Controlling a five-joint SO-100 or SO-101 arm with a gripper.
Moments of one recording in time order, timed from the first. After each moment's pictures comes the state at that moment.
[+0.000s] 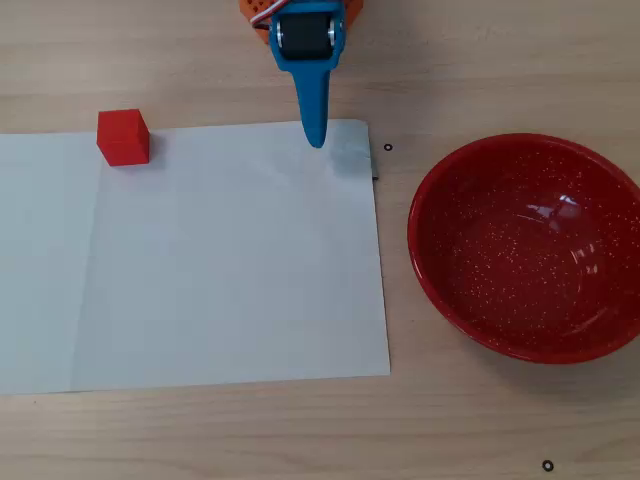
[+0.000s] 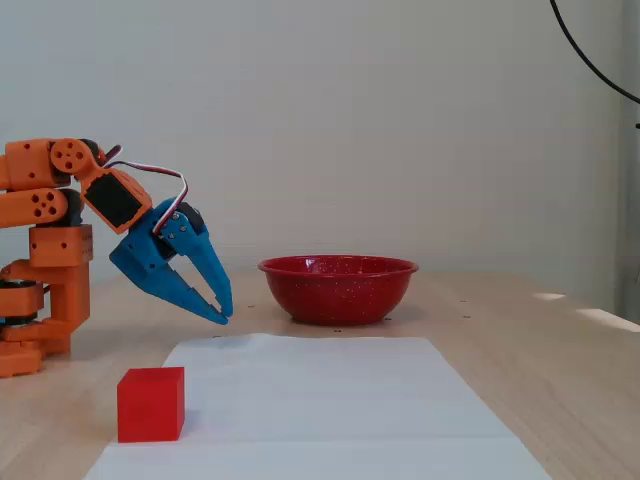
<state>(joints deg) 6.7 187.4 179.2 52.8 -14.7</state>
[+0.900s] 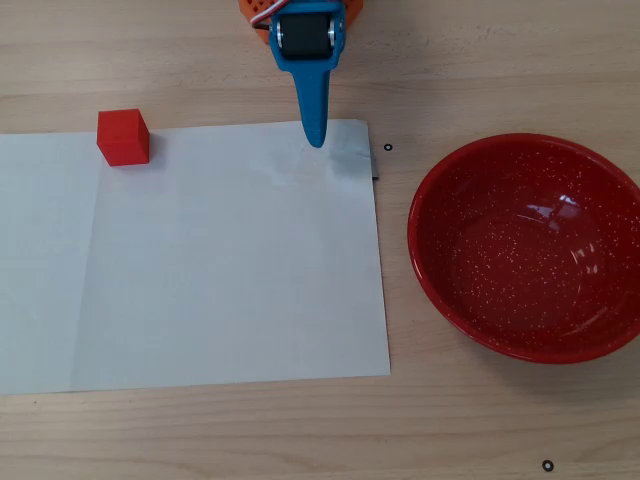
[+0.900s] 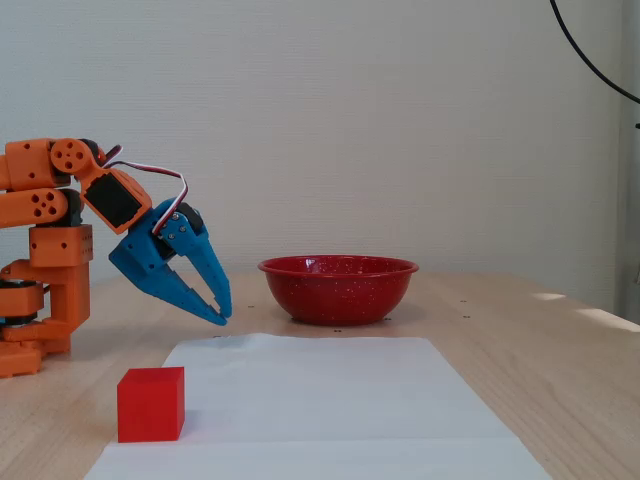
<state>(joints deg) 6.7 187.6 179.2 54.7 -14.7</state>
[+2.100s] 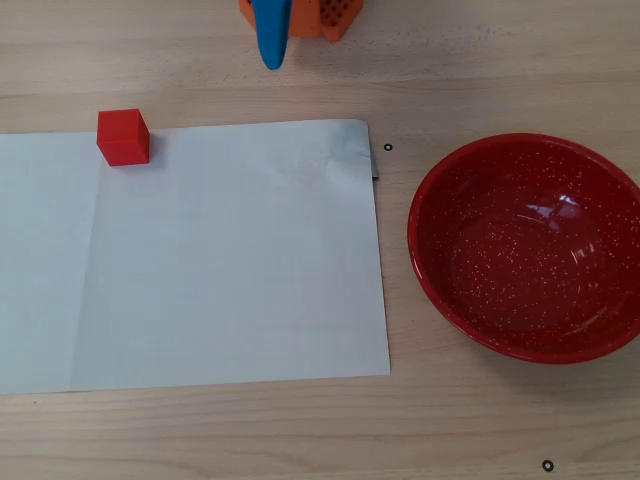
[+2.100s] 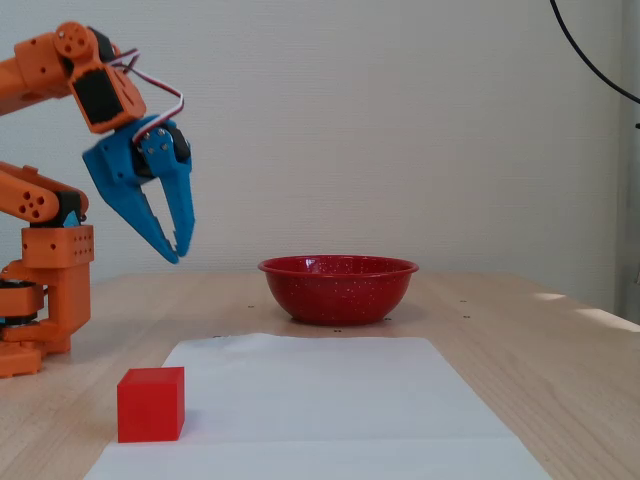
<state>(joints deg) -5.2 157.2 132.8 84.5 -4.6</state>
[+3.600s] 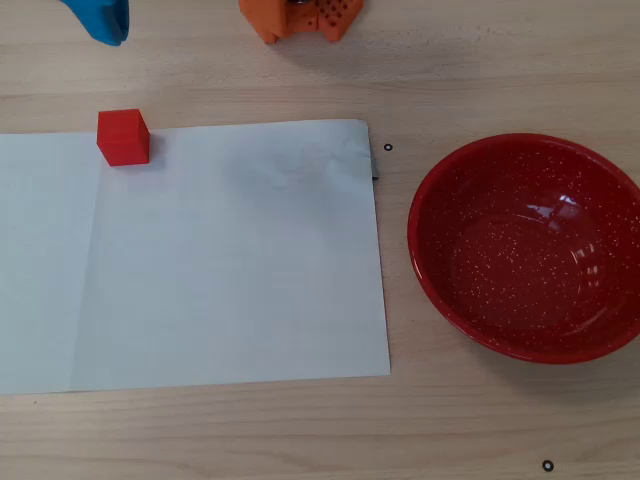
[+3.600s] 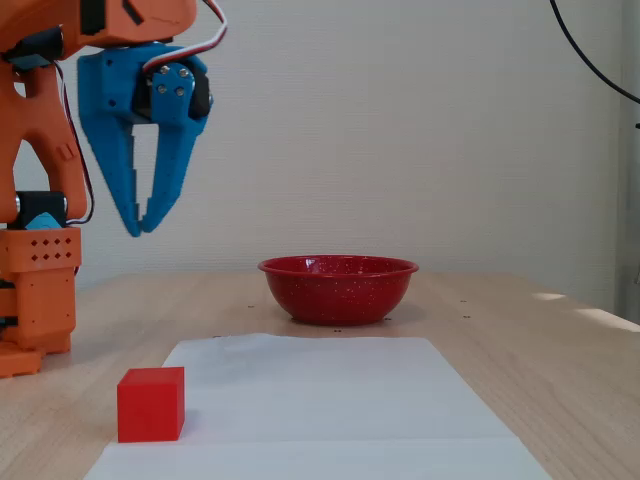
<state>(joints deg) -40.0 101.3 82.5 102.0 31.0</state>
